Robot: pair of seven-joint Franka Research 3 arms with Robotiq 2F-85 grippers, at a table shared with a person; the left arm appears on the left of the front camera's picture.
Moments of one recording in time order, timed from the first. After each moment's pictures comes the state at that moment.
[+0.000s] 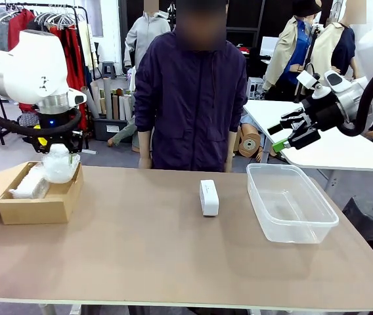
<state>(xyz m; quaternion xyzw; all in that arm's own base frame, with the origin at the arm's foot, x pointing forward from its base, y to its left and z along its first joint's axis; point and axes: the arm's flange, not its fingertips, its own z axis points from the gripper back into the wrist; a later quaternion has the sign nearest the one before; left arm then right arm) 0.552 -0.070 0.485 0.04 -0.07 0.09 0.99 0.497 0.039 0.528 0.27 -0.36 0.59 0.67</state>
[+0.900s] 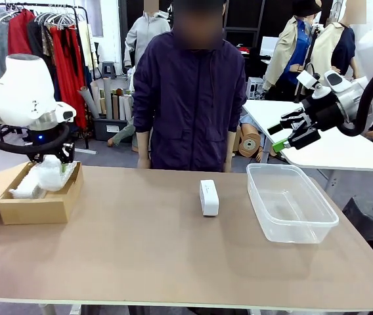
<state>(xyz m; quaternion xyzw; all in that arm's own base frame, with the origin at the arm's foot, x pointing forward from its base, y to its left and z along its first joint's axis) 0.574 -0.024 0.431 0.02 -0.11 0.03 0.99 0.497 0.039 0.528 0.27 -0.36 0.59 0.67</state>
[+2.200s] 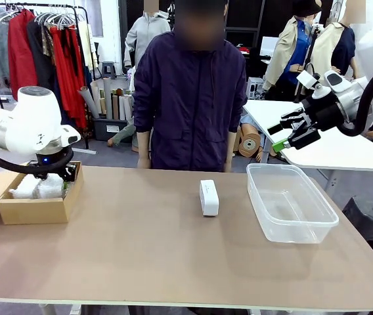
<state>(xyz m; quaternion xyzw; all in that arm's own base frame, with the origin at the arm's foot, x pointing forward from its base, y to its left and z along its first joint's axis) 0.583 -0.025 0.363 0.06 -0.12 0.01 0.99 0.497 0.039 0.528 0.27 -0.36 0.59 0.67</state>
